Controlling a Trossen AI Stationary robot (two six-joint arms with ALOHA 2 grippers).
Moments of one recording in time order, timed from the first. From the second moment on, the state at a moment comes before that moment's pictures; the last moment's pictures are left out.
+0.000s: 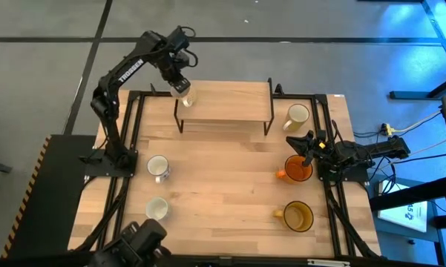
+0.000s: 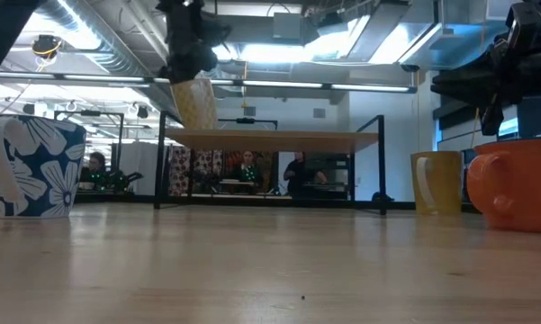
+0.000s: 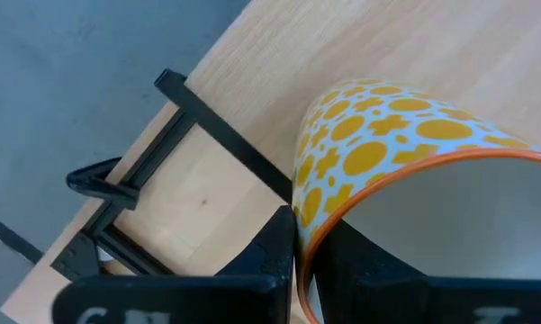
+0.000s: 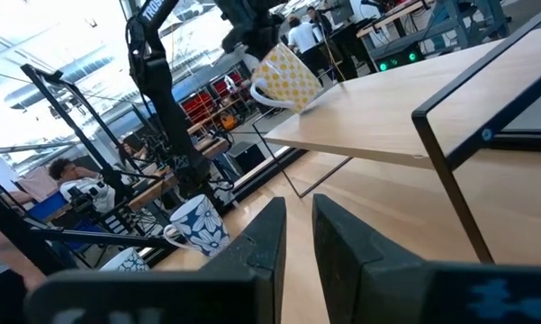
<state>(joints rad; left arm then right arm) 0.87 1.83 2.03 -1.55 0.02 0.12 0.23 0.01 0.01 0.08 0.59 0.53</state>
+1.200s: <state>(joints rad) 0.90 1.86 2.03 -1.47 -0.04 0.17 0.23 0.01 0.01 0.08 0.59 0.55</state>
